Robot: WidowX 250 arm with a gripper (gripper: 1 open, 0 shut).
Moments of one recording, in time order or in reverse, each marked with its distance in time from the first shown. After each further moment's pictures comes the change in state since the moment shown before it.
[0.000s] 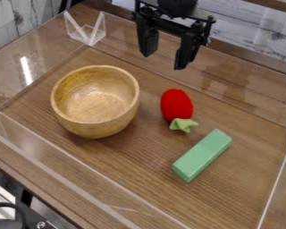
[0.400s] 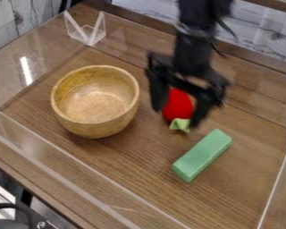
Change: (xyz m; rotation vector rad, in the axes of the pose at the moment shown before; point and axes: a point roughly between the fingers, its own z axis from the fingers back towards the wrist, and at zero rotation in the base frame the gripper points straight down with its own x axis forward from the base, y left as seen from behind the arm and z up) arm -0.041 -0.055 -0.045 -0.022 0.087 -0.035
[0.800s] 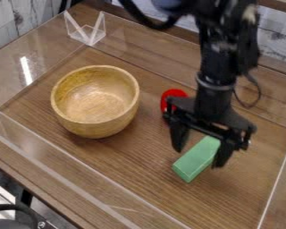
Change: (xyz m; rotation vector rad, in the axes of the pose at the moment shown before) arm -0.001 -0.034 -0.038 -0.021 -0.102 0.105
